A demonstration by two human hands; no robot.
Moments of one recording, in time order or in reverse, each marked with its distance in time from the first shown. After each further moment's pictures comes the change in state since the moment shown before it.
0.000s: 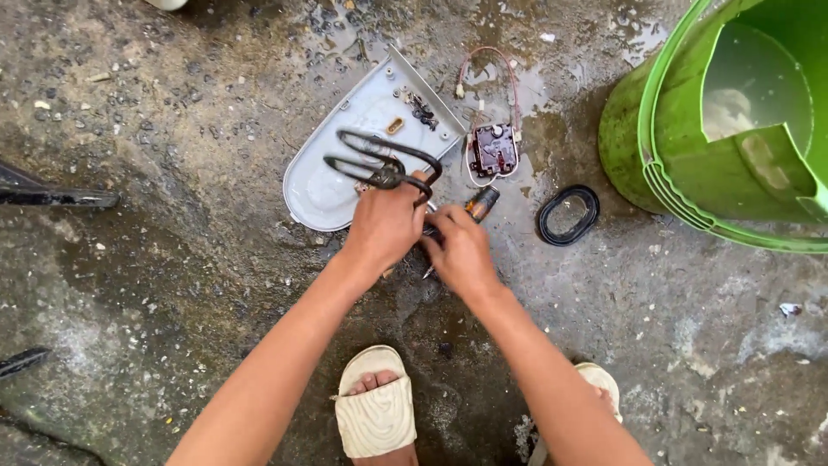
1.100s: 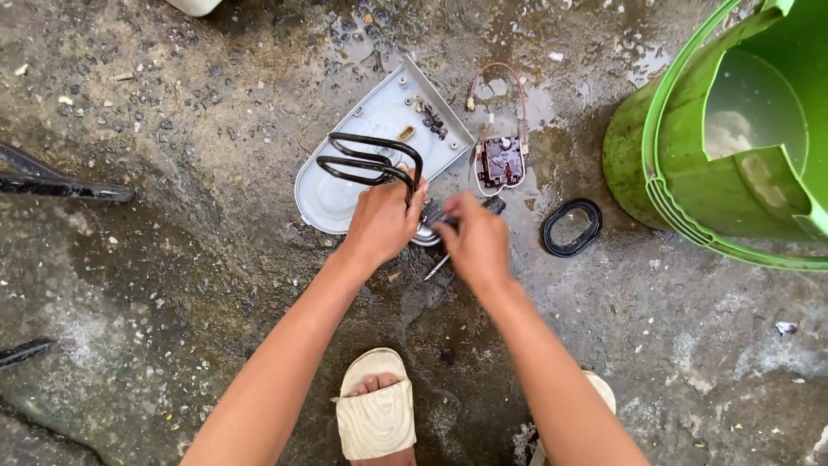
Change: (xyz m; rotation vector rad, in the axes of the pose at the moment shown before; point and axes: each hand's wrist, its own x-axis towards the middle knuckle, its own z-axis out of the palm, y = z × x) left_hand 0.000 -0.011 -0.017 -0.213 -0.053 -0.135; right_hand 0.020 -0.024 -0.030 0.016 -0.018 0.215
